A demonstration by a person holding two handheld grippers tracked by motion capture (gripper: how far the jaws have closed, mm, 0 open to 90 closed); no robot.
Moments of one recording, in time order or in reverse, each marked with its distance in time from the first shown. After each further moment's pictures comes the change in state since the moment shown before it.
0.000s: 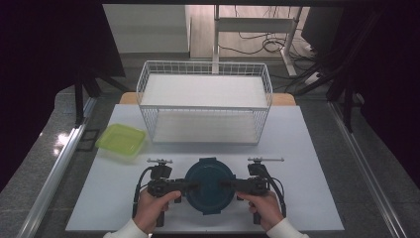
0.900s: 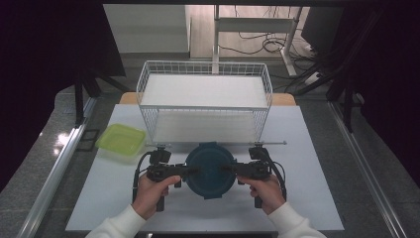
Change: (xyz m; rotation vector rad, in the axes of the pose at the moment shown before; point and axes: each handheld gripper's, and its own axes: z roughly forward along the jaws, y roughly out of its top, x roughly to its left) left arm -0.010 0.040 -0.013 -0.049 -0.013 0.037; right arm 0.018 0.041 -0.014 -0.042 -0.018 -0.068
